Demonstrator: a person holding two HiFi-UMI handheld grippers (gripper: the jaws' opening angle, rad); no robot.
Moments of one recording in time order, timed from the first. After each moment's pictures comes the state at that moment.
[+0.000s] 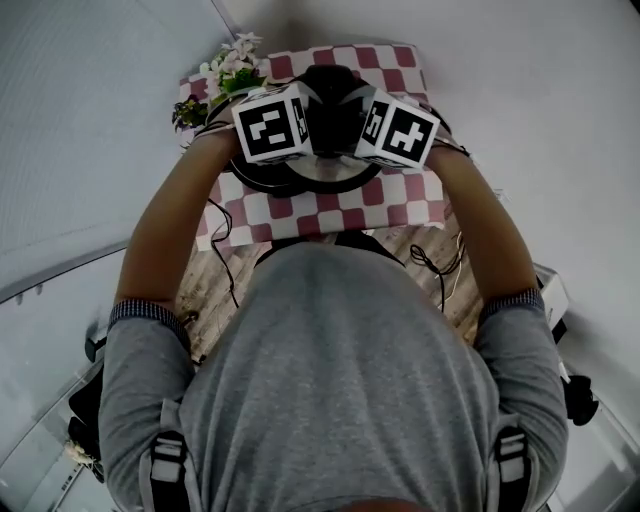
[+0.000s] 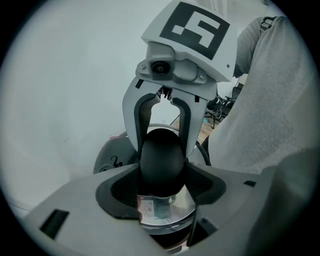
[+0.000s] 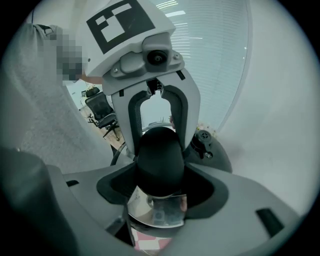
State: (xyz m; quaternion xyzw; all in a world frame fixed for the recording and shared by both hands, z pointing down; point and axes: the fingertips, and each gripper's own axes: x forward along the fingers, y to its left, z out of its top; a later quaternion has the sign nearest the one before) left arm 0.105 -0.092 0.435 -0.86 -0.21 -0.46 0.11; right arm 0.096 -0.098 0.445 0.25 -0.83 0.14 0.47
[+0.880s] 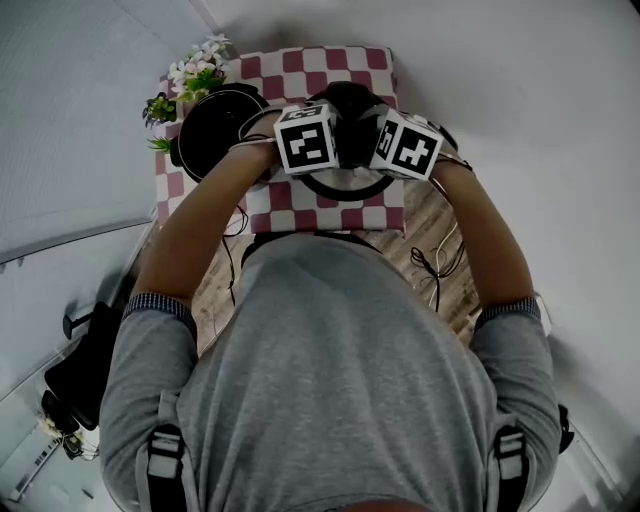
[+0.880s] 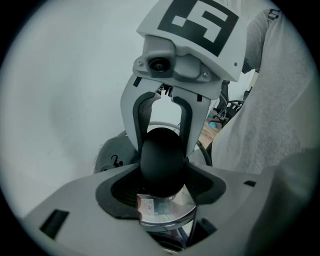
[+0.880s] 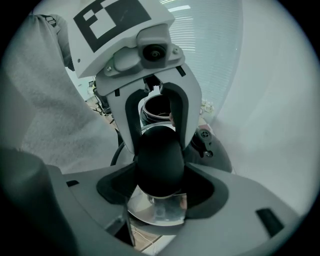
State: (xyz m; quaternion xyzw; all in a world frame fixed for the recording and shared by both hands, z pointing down) left arm 0.246 -0.008 0.482 -0.86 -0.18 -0.47 0.10; right arm 0.236 -0.008 0.497 0.21 -0.83 0.14 0.50
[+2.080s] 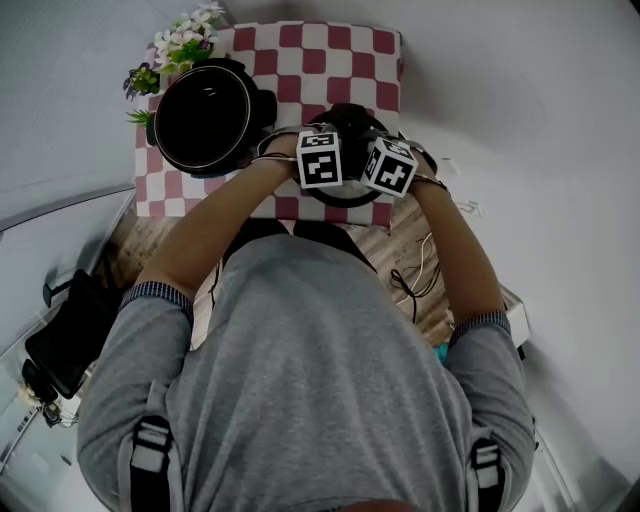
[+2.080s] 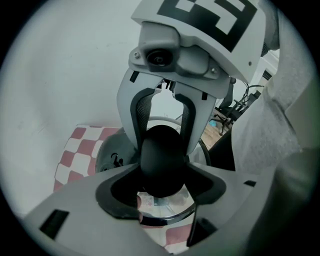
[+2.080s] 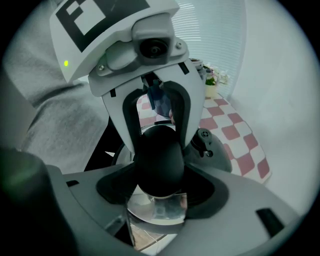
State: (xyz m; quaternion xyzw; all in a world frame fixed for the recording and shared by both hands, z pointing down) left arm 0.267 0.031 0.636 -0.84 -0.18 -0.51 0.05; right arm 0.259 0.031 0.647 0.16 -0.82 0.17 0.53
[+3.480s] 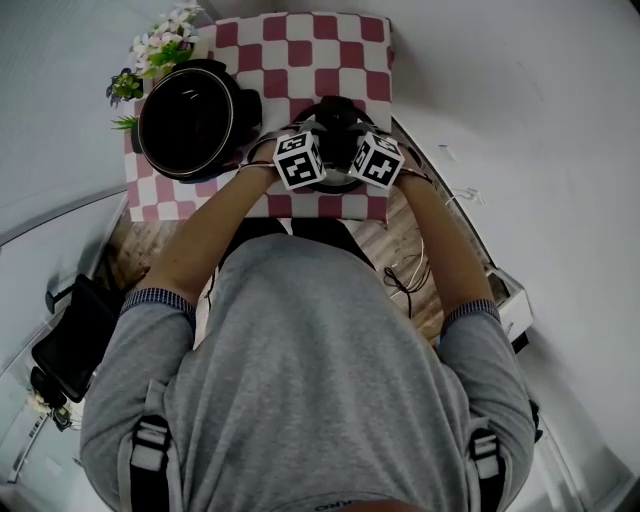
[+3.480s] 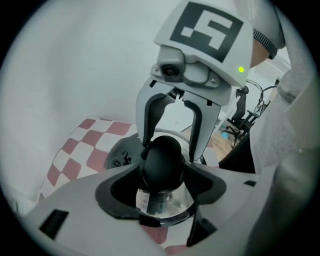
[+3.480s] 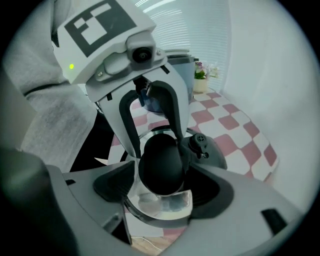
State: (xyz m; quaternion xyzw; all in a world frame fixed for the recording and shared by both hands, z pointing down) left arm 0.270 0.013 0.682 -0.88 -0.11 -0.47 0.02; right arm 0.263 0.022 0.698 0.20 -0.82 0.19 0.49
